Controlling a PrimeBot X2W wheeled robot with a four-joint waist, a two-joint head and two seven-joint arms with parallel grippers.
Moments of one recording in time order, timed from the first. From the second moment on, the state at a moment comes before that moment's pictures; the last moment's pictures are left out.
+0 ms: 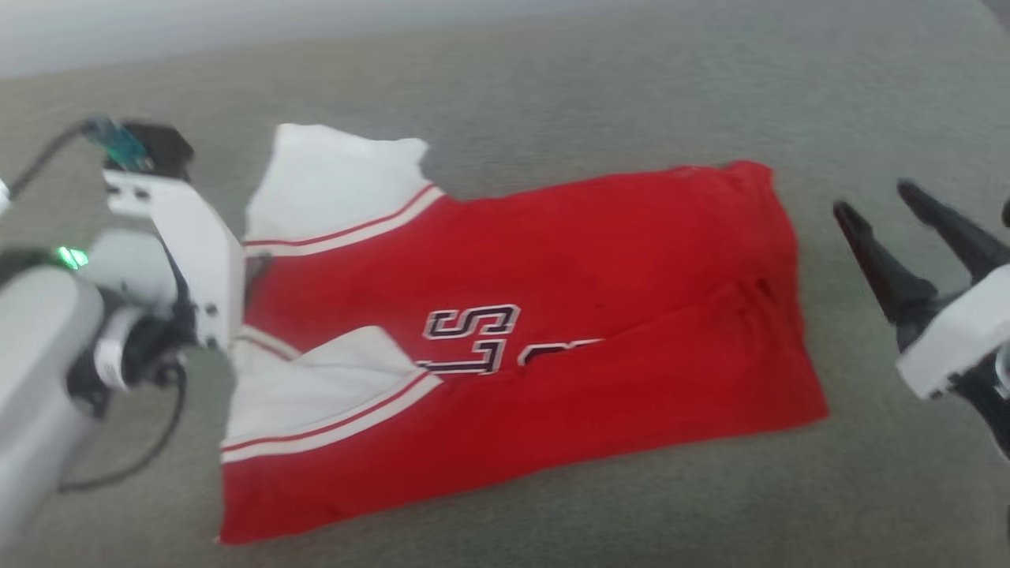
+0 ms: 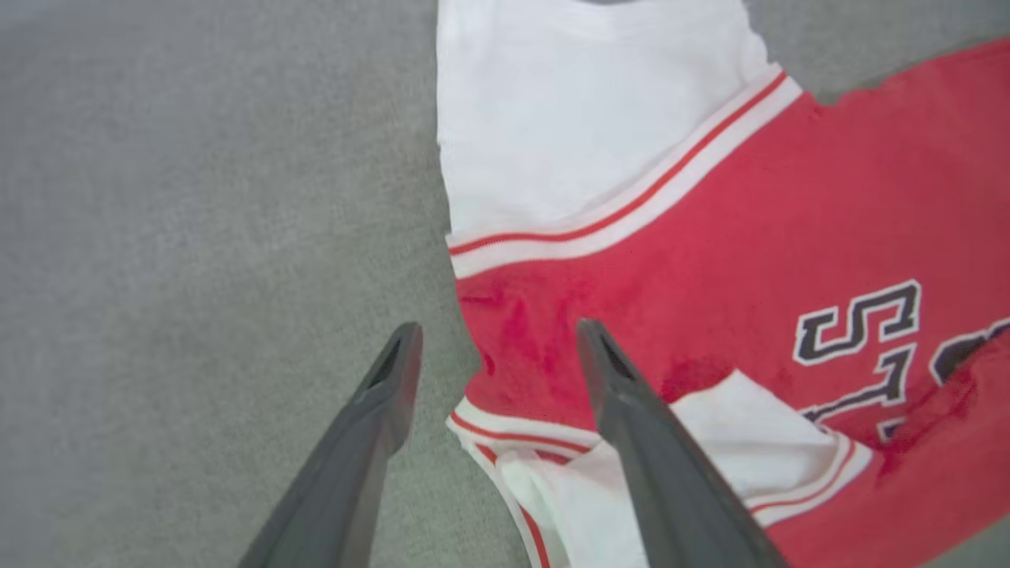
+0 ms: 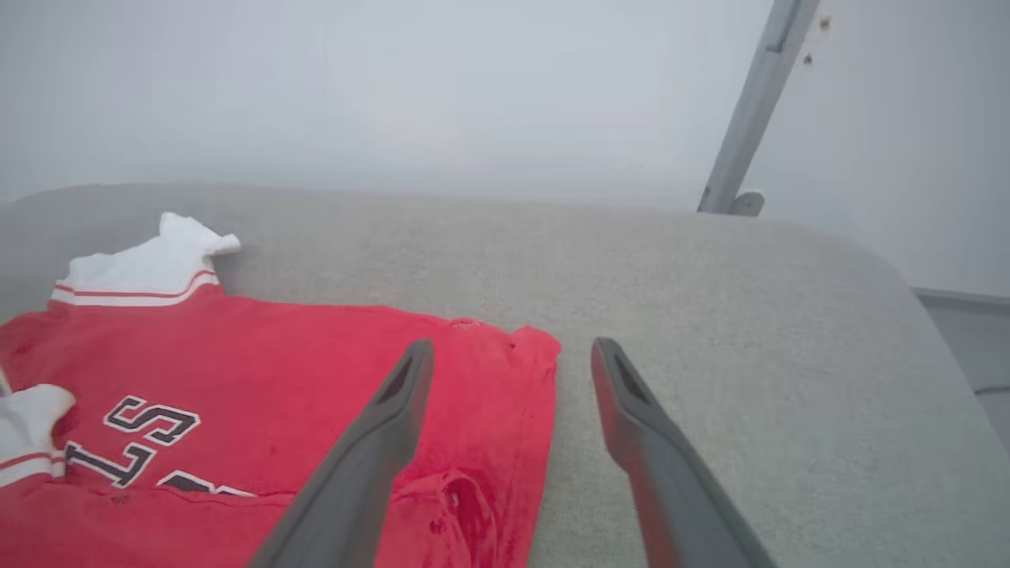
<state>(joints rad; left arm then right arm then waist) -0.77 0.79 -0.72 0.09 -0.99 0.32 0.73 -0.30 -0.47 0.06 -0.11 0.61 0.13 0.38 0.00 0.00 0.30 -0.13</state>
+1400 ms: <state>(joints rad) -1.20 0.59 -0.75 0.75 -0.91 0.18 0.79 -0.63 -0.46 0.32 0.18 0.71 0.13 0.28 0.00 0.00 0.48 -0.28</state>
